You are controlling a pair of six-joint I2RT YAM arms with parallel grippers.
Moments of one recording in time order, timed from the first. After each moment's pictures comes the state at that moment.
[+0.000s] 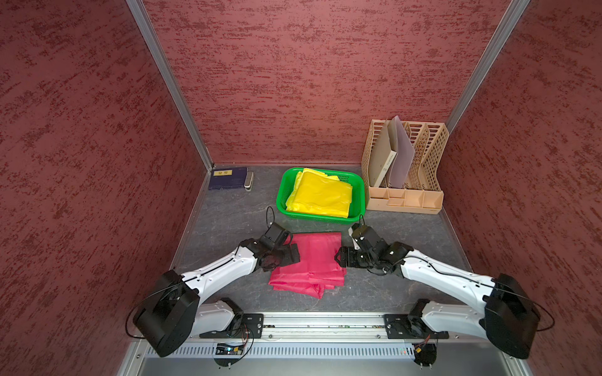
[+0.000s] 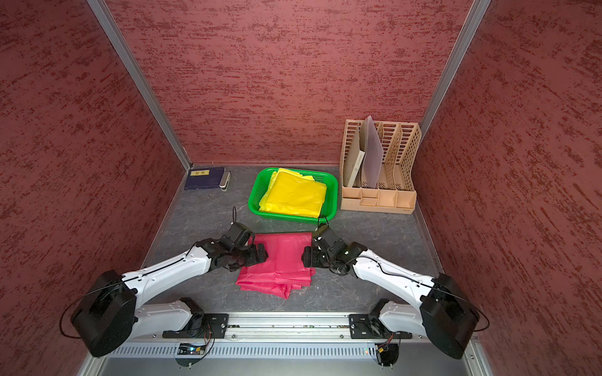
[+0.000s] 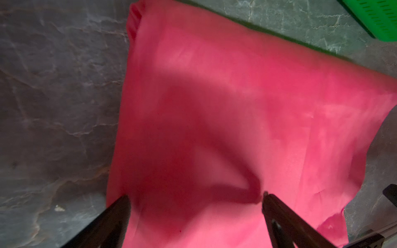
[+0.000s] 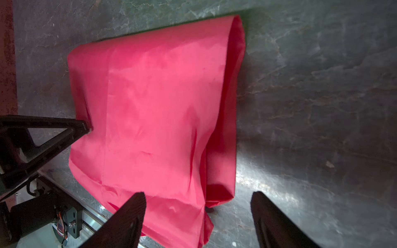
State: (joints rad) left arm -0.62 1.25 0.64 -0.53 0.08 -0.83; right arm 0.76 1.22 0.69 -0.46 -0.11 0.77
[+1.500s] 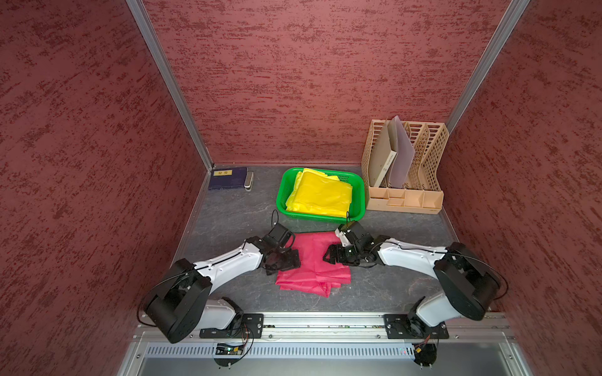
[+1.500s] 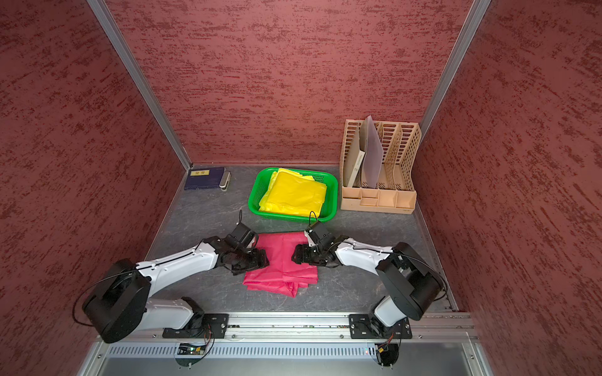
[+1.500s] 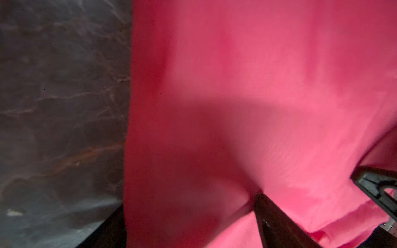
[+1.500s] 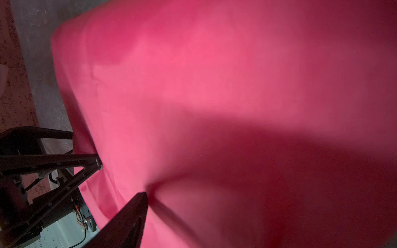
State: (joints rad) left arm -0.62 1.35 0.65 -0.53 0.20 -0.81; right arm 0.72 1.54 0.72 -0.20 -0.35 0.75
